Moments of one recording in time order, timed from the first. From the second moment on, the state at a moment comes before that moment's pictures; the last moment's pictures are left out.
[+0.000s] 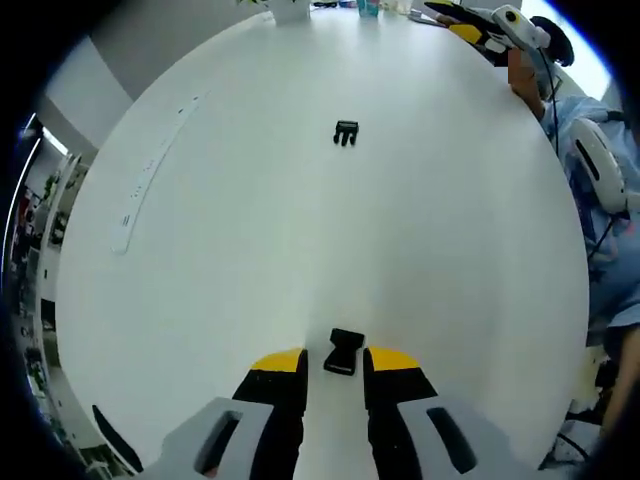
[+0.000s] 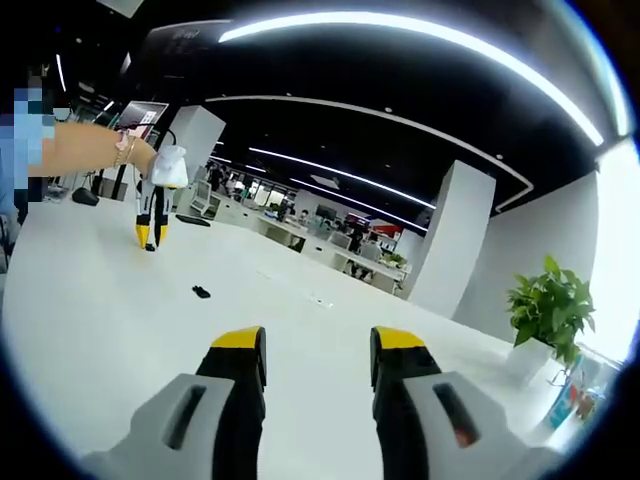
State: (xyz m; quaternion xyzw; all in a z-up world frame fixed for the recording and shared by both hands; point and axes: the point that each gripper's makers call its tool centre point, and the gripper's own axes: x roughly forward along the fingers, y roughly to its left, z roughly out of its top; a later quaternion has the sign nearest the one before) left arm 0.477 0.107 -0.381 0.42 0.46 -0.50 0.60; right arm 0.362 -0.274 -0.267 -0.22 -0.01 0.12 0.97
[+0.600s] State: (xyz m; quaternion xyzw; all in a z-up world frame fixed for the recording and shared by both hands) left arm 0.477 0.108 -0.383 0.41 0.50 -0.50 0.58; right arm 0.362 -0.270 -0.269 -0.22 -0.01 0.13 0.97
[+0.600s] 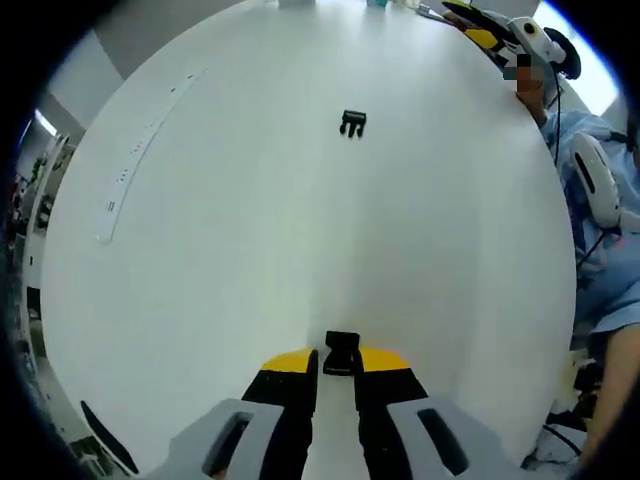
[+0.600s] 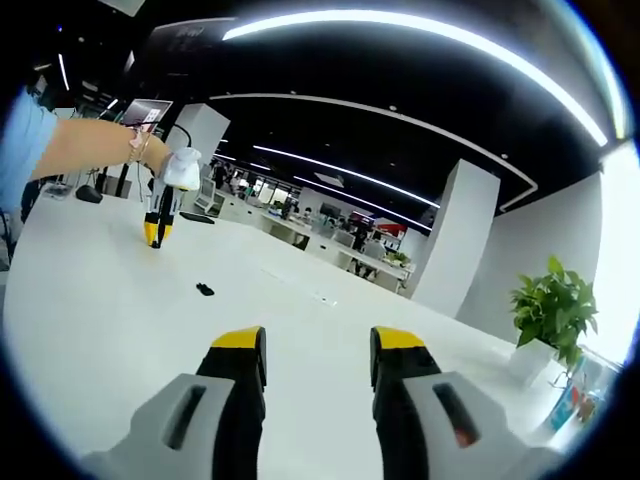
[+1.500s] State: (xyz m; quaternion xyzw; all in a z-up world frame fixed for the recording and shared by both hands) left arm 0.449 0.099 -0.383 0.43 0.50 -0.51 0.56; right arm 0.363 -0.273 -0.270 -0.23 -0.01 0.13 0.97
